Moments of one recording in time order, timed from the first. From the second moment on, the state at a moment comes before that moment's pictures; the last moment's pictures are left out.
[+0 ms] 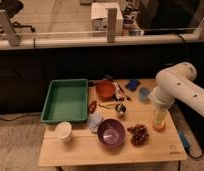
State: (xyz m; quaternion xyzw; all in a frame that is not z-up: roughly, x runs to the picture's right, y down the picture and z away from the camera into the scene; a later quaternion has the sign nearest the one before) arm 0.278 0.105 0.688 -0.28 0.02 0.02 0.96
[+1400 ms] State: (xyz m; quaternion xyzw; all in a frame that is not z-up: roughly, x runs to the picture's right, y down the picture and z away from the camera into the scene) arm 0.242 0.047 0.773 -0.26 -0.03 -0.02 0.96
